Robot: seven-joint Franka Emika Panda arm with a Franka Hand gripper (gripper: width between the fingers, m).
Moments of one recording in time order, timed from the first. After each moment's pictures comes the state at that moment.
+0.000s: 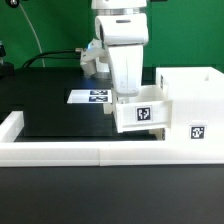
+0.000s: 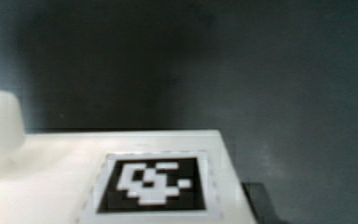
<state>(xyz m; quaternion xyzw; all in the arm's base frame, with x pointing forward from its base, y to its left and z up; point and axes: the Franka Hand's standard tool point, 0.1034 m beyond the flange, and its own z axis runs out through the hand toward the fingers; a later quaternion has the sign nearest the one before) 0.541 -0.009 0.050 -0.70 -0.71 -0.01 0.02</state>
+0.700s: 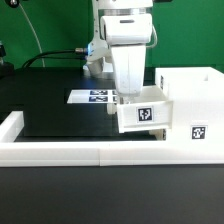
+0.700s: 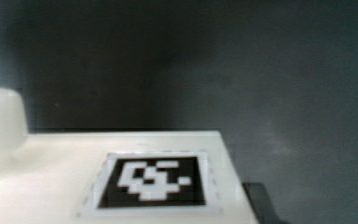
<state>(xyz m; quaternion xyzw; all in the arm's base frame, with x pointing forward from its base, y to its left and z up) 0.540 -0.002 0.050 -0.72 -0.69 -0.01 0.02</state>
